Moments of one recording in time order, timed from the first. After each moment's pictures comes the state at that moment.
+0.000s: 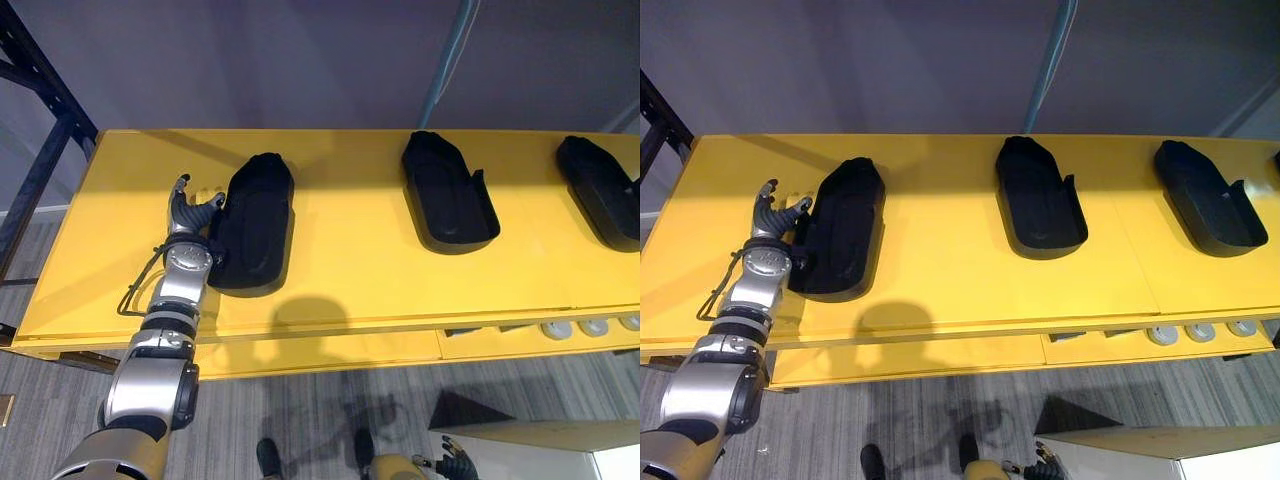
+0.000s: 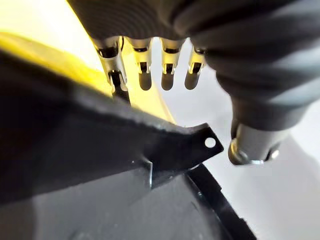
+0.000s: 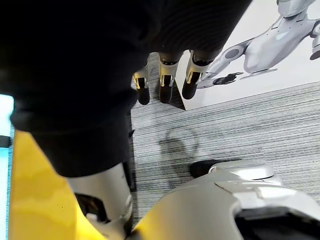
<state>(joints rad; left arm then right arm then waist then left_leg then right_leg) -0.83 0.41 0.04 0.85 0.14 0.02 0.32 0.15 -0.09 -0.09 0.93 0.00 -0.11 -0.06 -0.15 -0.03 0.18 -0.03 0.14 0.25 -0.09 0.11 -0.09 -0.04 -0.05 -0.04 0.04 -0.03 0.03</state>
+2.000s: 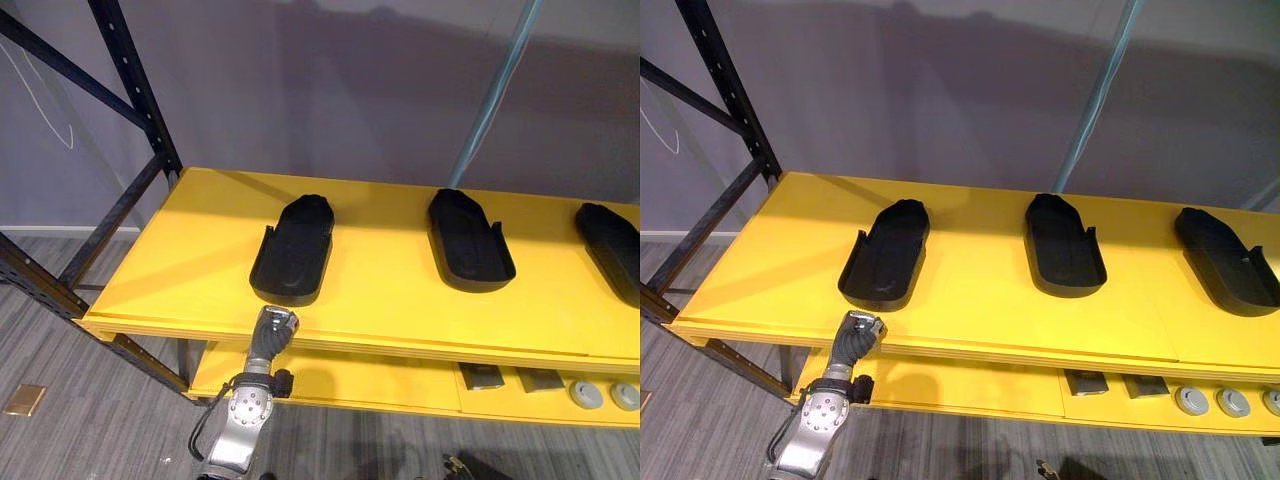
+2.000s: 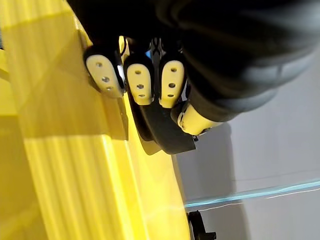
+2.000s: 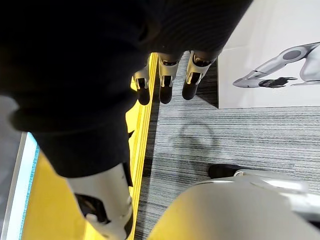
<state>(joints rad) 0.06 0.10 -0.18 0.10 0.18 -0.14 0.22 0.19 -0.12 -0.02 0.96 -0.03 -0.10 -0.08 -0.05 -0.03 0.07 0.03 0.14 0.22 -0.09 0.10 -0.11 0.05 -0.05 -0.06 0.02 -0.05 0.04</state>
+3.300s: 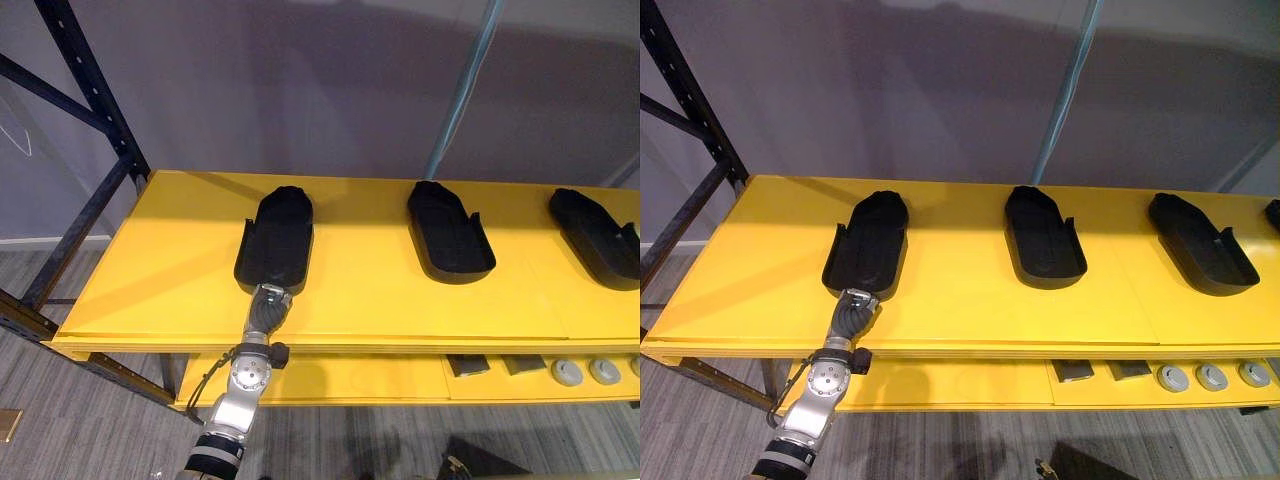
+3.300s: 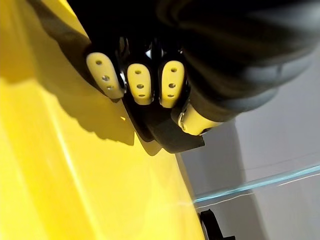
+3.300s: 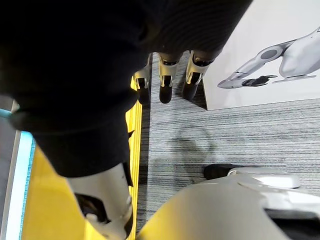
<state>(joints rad) -0.13 0.13 -0.14 0.26 0.23 -0.10 0.26 0.18 -0.10 -0.04 0.98 -0.05 -0.10 -0.08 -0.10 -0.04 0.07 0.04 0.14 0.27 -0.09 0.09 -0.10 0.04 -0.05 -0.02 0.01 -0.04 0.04</state>
